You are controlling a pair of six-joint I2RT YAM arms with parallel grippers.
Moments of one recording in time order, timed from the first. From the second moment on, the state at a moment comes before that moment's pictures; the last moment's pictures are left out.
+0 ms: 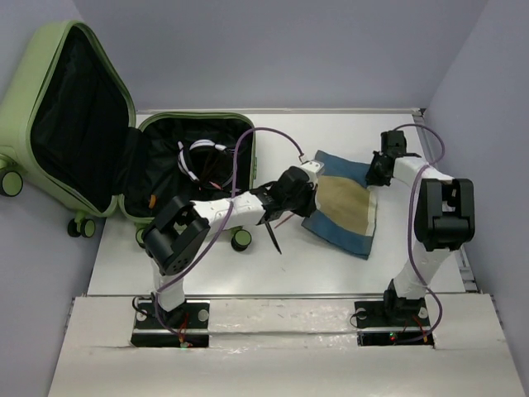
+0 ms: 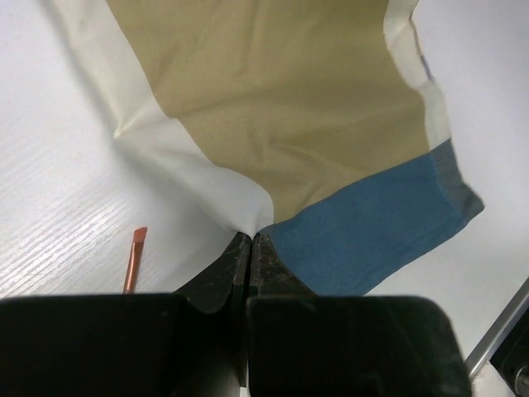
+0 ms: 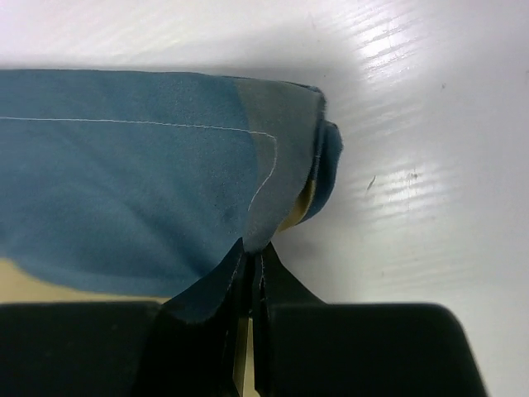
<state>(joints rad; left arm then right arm) -0.92 1.85 1.20 0.03 0.05 -0.38 -0.03 1.87 1.24 -0.37 0.03 0.37</state>
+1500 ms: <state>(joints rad) 0.15 1.11 0.97 -0.28 -0.12 -0.50 0.57 2.36 2.13 -0.17 -0.24 0.57</state>
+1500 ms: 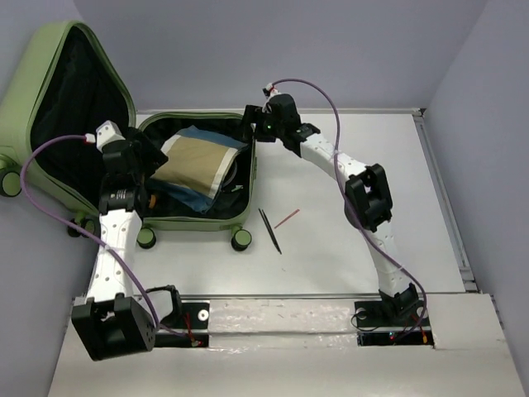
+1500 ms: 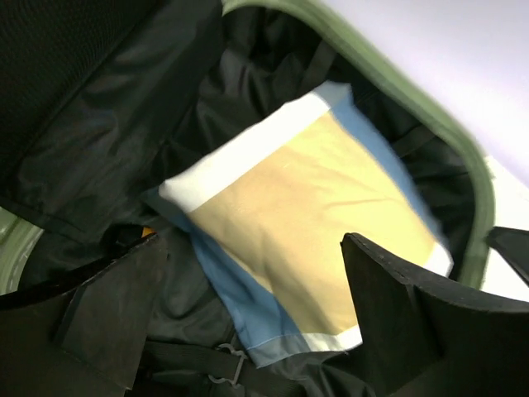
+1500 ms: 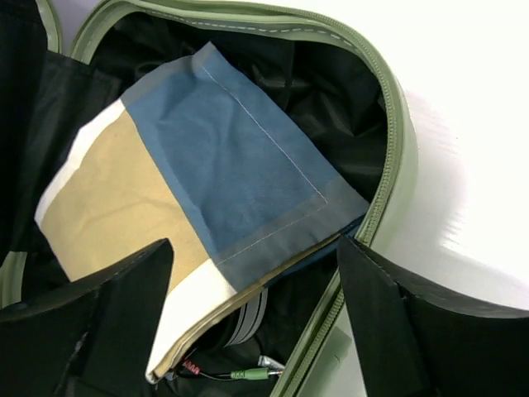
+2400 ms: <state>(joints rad) -0.27 0.43 0.74 -0.32 0.22 -0.32 0.60 1.57 0.99 -0.21 -0.05 0.47</state>
